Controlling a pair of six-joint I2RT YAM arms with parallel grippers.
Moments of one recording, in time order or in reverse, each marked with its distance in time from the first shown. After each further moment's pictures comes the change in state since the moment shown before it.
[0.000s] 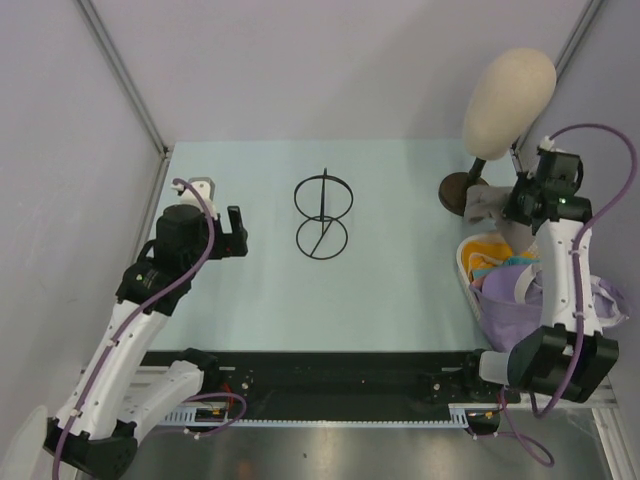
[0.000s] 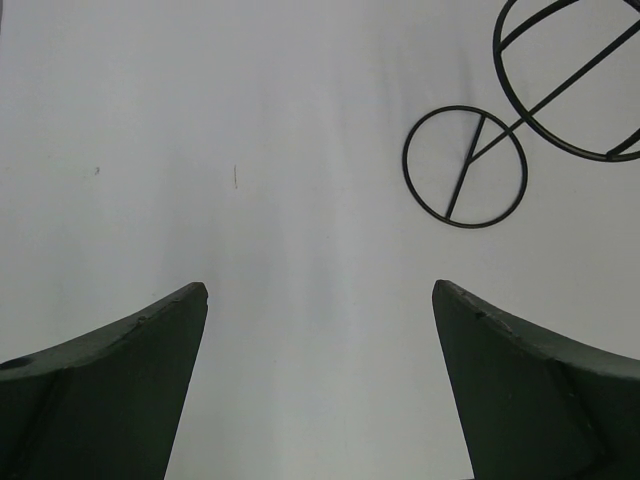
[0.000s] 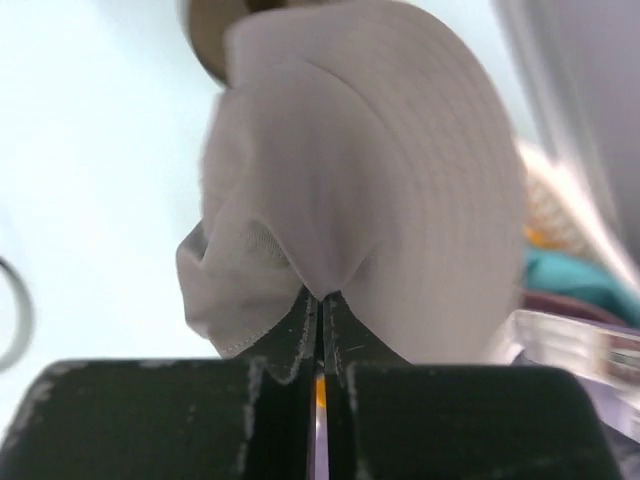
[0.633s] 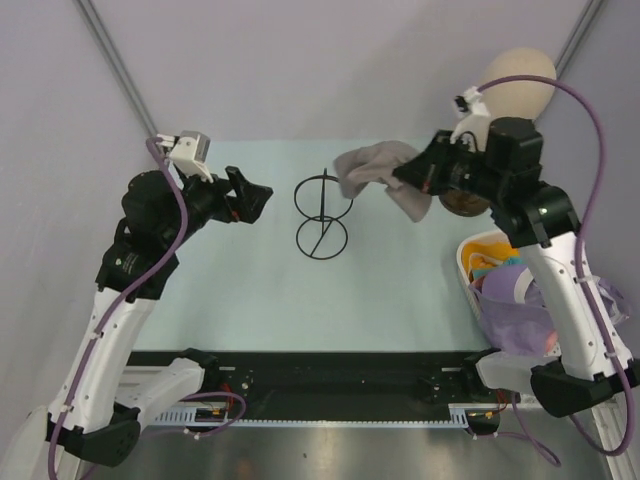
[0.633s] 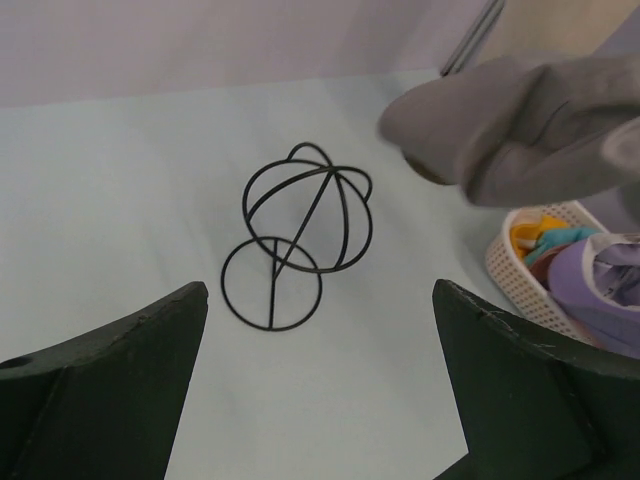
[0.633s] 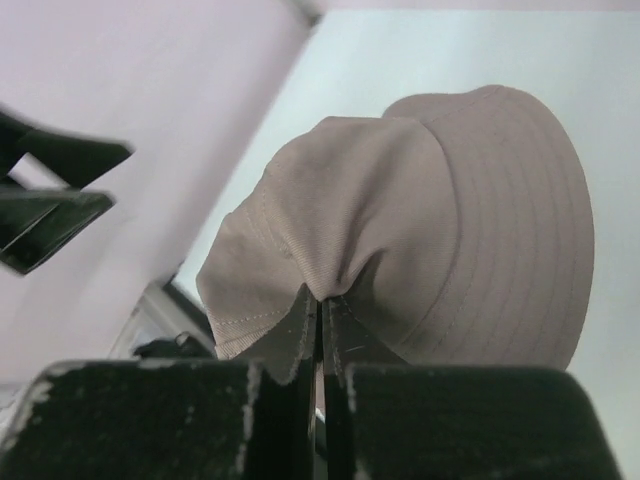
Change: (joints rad) left arm -0.001 0.106 0.272 0.159 0.377 -0.041; right arm 0.535 -0.096 0.383 0.022 -0.389 0.248
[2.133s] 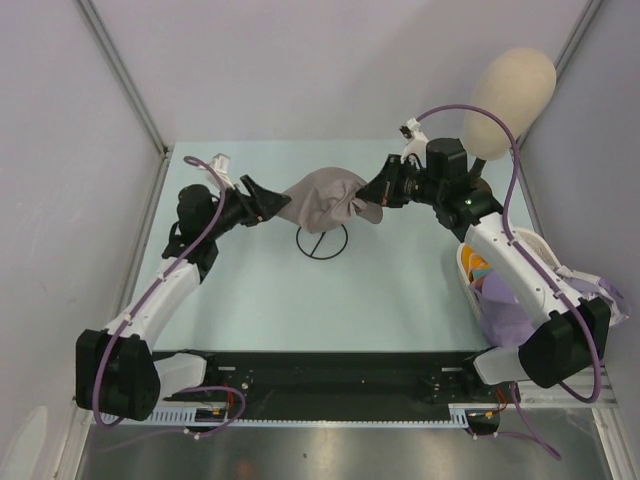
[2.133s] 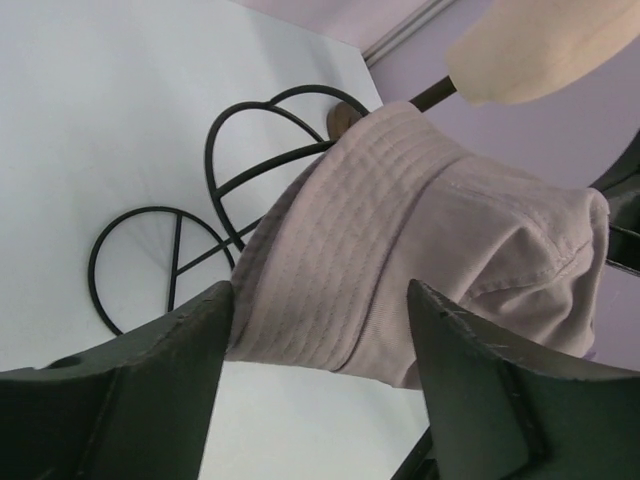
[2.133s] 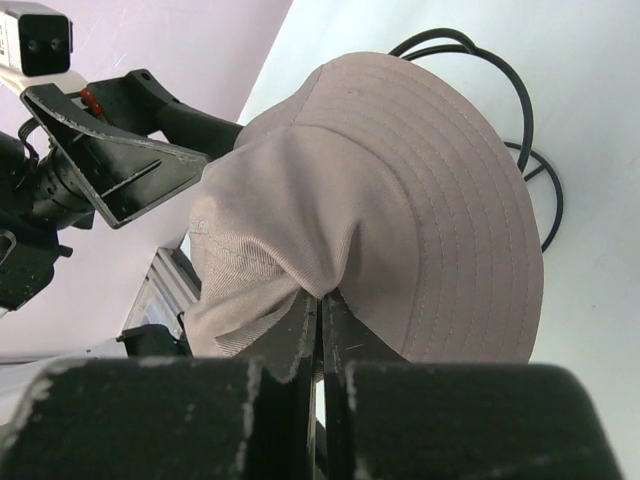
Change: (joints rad) left arm 0.171 0.239 -0.504 0.768 0.343 -0.433; right arm 0.121 0.179 -0.352 0.449 -0.099 0.118
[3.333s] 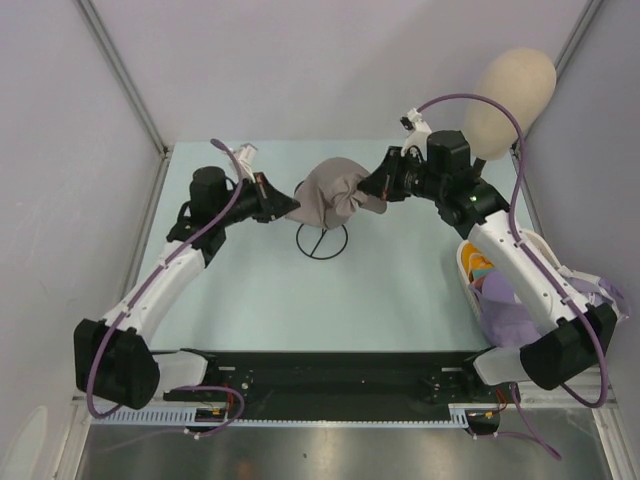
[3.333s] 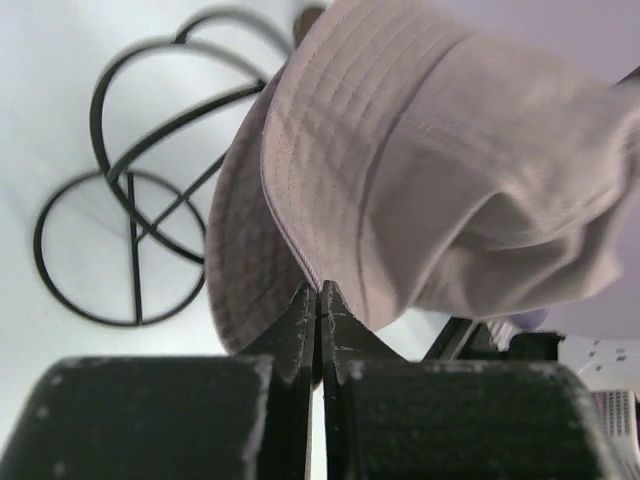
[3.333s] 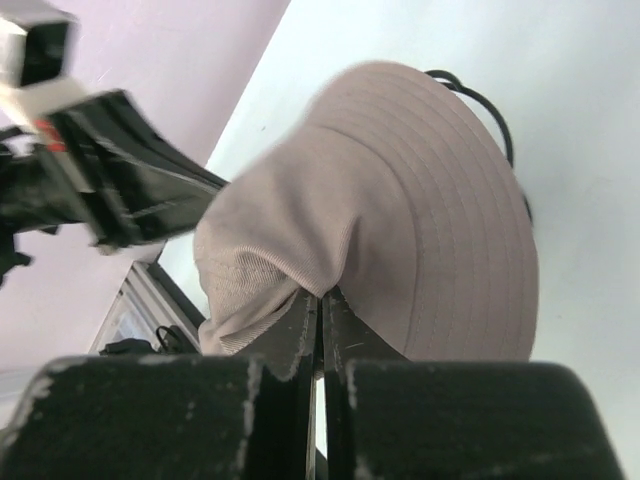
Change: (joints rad) left arm -0.098 0.093 0.184 -0.247 0.105 0.170; right arm 0.032 0.010 0.098 -0.069 0.078 -0.049
